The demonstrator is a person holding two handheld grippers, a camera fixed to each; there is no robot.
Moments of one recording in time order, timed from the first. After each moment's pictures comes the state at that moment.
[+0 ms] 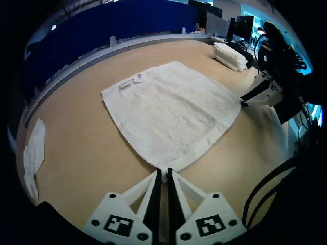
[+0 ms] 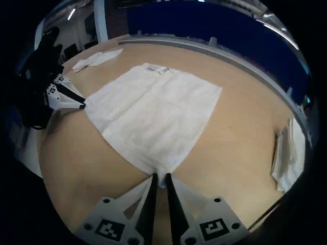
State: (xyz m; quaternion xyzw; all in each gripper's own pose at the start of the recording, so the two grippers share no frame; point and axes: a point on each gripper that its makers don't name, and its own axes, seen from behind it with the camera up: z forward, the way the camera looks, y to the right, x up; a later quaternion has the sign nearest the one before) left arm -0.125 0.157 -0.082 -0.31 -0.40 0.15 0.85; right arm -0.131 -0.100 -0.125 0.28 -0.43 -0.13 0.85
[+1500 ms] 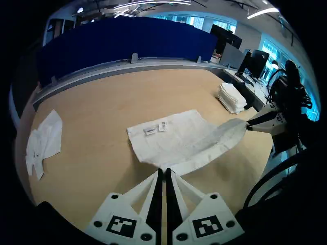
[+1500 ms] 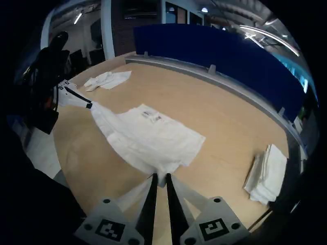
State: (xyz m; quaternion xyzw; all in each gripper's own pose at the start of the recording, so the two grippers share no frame) left arm 0.007 0.148 -0.093 -0.27 -0.40 0.03 0.88; right arm -0.001 -0.104 -0.130 0.30 -0.39 -0.12 0.86
